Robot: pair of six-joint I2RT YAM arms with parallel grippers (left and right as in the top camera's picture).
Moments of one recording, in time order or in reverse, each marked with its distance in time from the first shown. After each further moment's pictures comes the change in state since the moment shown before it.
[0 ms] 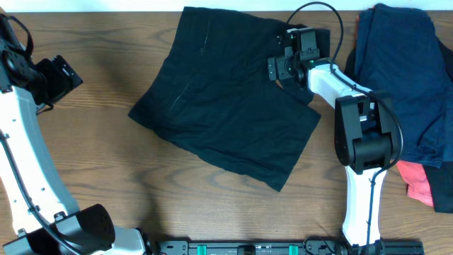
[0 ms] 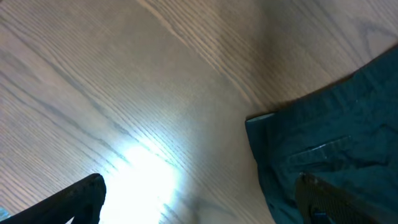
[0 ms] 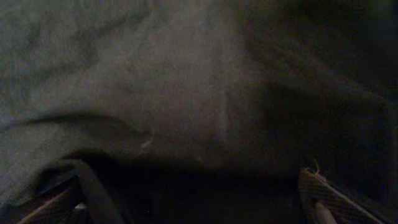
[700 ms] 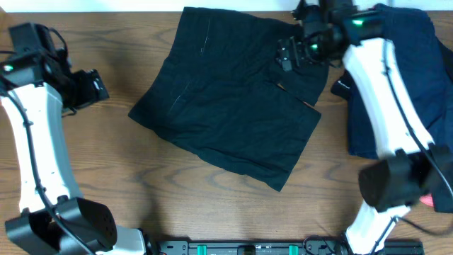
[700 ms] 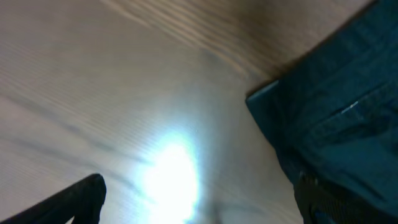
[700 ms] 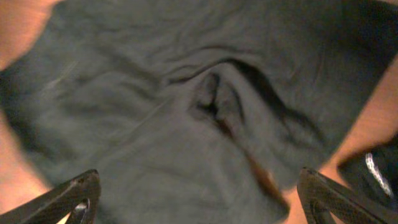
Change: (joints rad) left arm -0.084 0.000 -0.293 0.204 0.024 0.209; right arm 0.001 -0.389 0.385 -0.993 -0.194 0.014
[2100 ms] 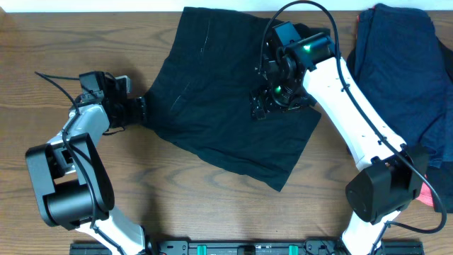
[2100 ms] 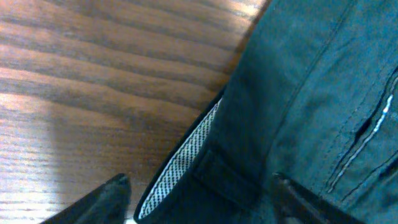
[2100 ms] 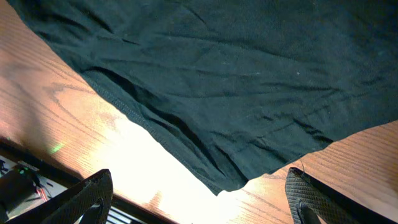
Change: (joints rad) left arm -0.058 0.216 -0.582 0.863 0.337 0.146; right arm 0.230 -0.005 -0.162 -0.224 0.004 0.158
